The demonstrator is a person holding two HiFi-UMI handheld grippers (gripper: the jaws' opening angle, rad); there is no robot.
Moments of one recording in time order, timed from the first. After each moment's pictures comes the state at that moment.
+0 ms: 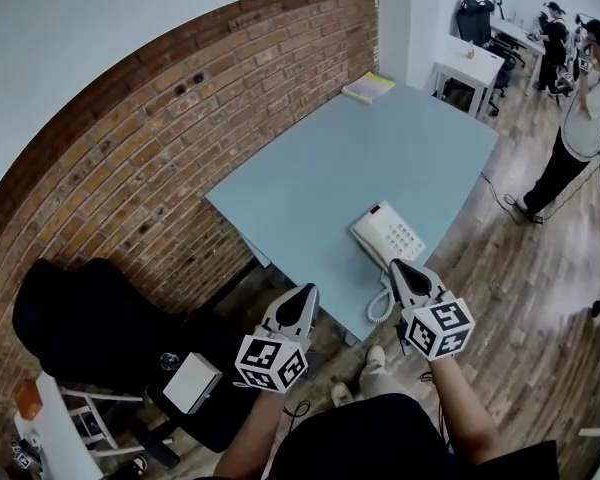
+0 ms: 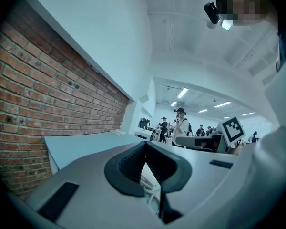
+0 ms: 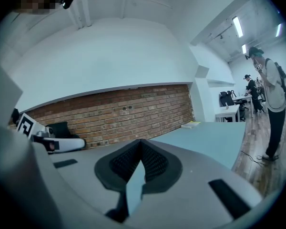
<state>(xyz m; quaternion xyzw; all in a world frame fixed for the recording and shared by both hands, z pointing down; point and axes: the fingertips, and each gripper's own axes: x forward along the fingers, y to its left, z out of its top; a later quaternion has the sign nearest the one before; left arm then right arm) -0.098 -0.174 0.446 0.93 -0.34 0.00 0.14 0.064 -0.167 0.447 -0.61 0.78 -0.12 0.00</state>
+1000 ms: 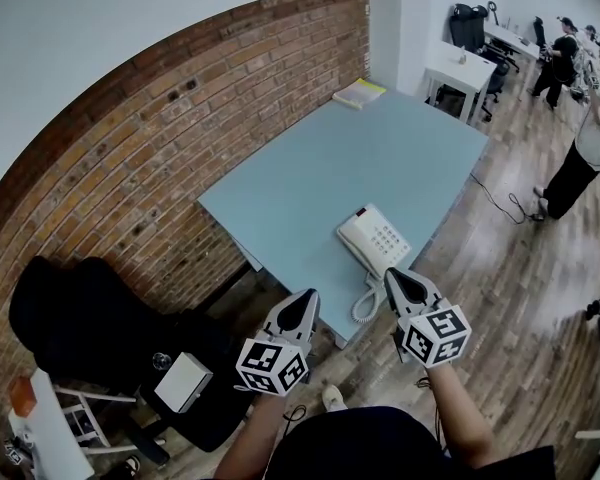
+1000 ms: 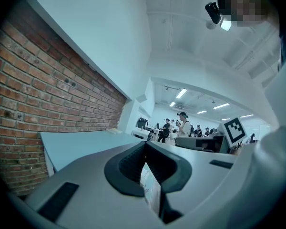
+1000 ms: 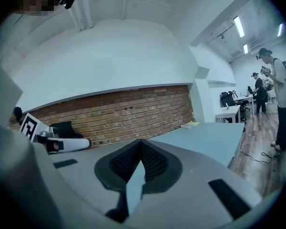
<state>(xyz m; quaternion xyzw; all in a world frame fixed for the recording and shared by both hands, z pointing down) -0.066 -0.141 0.445 0.93 -0.33 -0.01 0.15 0.084 -0.131 0.442 -0.60 0.79 -0.12 0.00</state>
